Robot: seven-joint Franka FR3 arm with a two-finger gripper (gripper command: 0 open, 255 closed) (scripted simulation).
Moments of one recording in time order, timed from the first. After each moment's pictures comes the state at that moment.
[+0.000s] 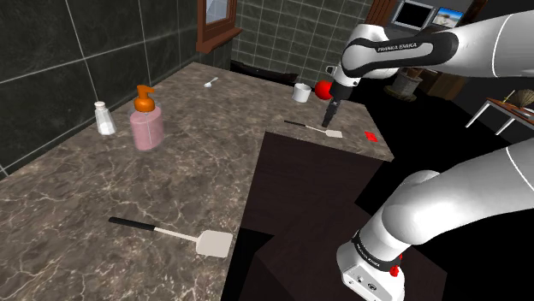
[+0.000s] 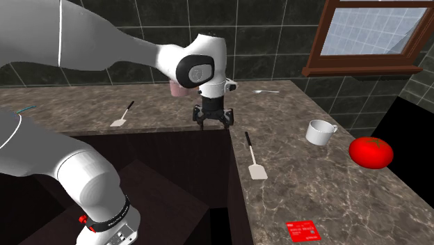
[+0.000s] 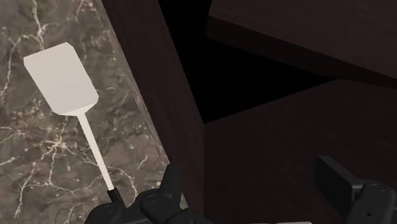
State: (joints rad) arm -0.05 -0.45 -0.38 -2.42 -0.16 2.01 -0.71
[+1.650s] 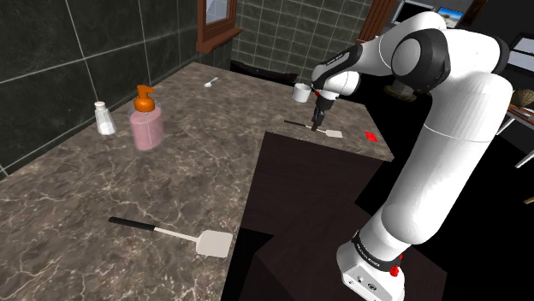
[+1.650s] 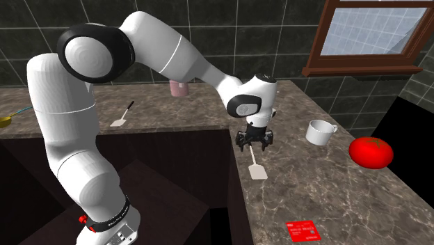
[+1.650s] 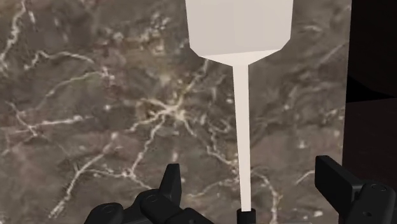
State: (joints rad) arm -0.06 0.22 -0.56 -2.08 0.24 2.28 -1.37
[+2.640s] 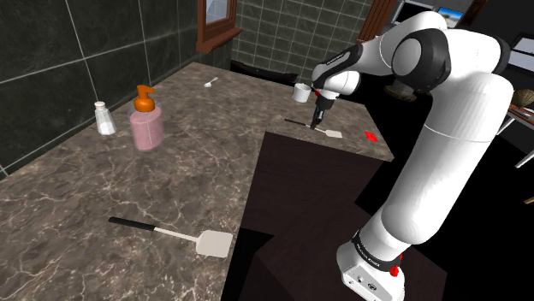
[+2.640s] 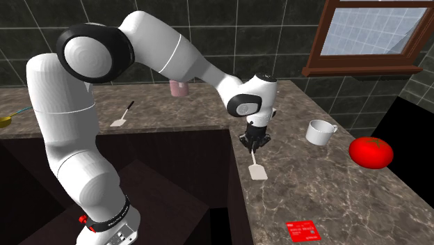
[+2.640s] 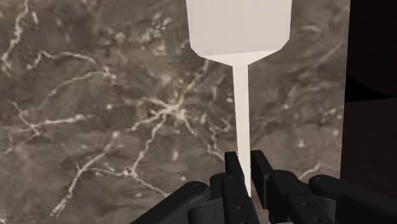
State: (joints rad) arm -0.06 0.22 -0.56 -2.08 0.23 2.27 -1.37
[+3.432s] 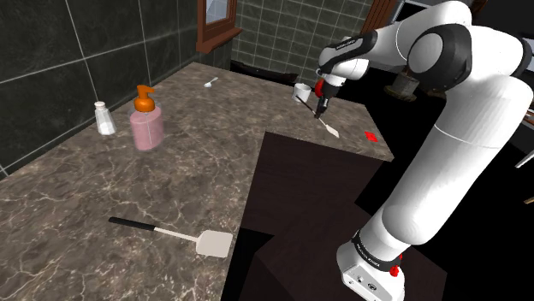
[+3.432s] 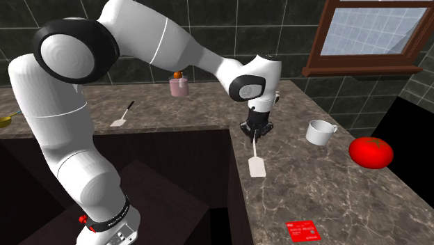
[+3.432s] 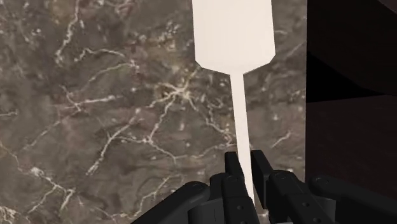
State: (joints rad) arm -0.04 0.13 -0.58 -2.01 0.16 2.14 -1.31
